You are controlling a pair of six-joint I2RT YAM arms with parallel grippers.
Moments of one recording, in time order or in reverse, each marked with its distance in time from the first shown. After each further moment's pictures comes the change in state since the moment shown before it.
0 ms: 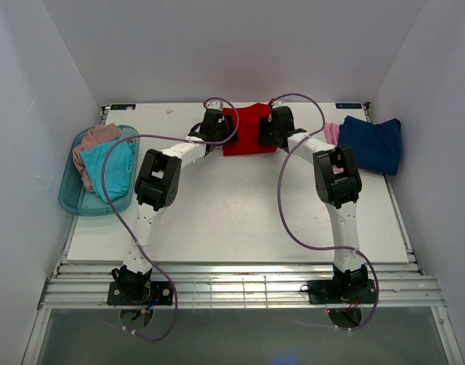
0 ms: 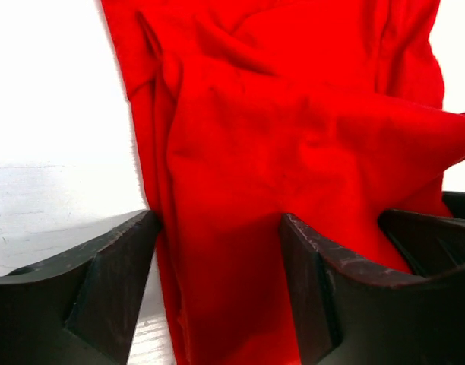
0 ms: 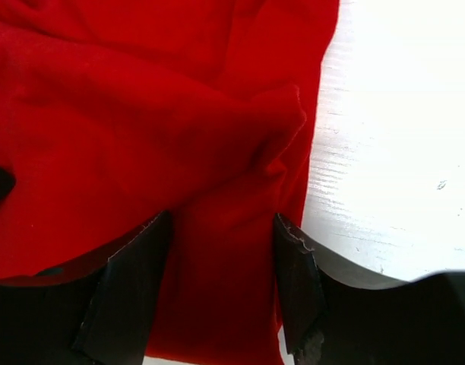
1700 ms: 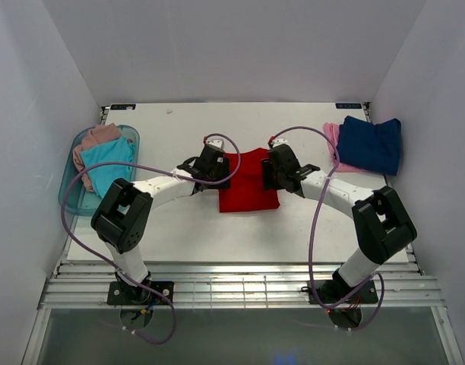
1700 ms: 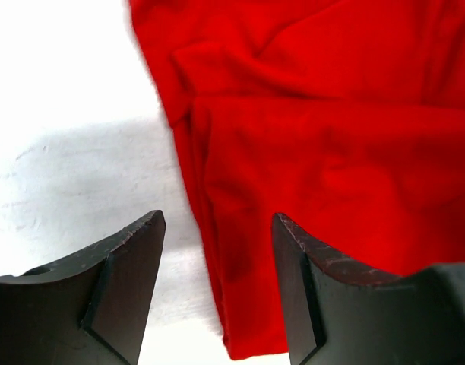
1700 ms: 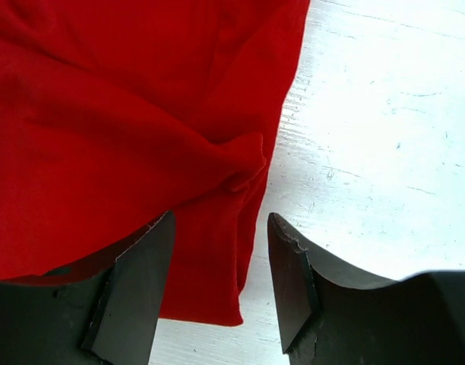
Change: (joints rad) left arm -0.188 -0.645 -0.748 -0.187 -0.133 0.030; right arm 0.243 -0.708 -0.721 -0.193 0.179 0.091
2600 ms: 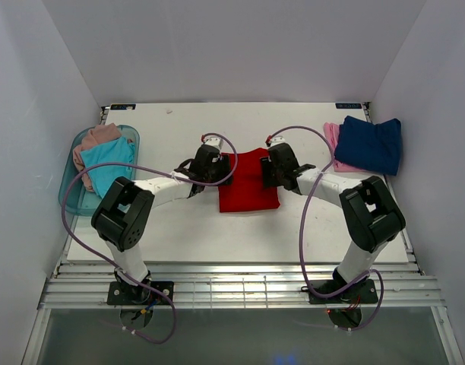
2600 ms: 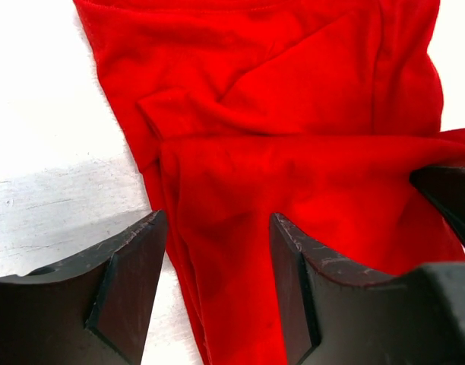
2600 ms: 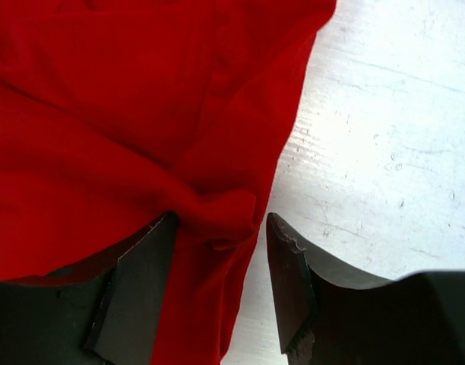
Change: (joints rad) left arm 0.037 0.006 -0.075 0.248 0.107 0.003; right arm -0.043 0.110 -0.002 0.151 -0.033 -0.086
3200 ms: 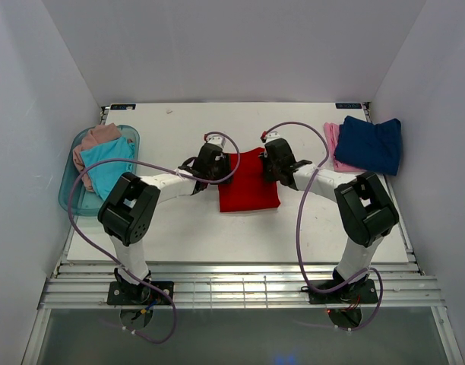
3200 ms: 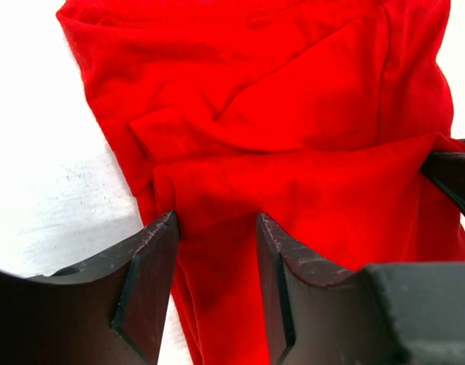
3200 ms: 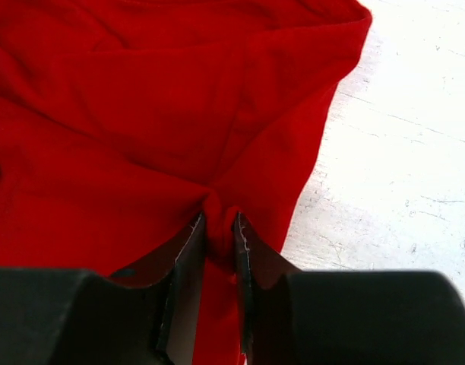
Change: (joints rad) left arm 0.000 0.064 0.047 0.006 -0.003 0.001; right arm -0.005 0.061 0.070 0.029 -0.043 -0.039
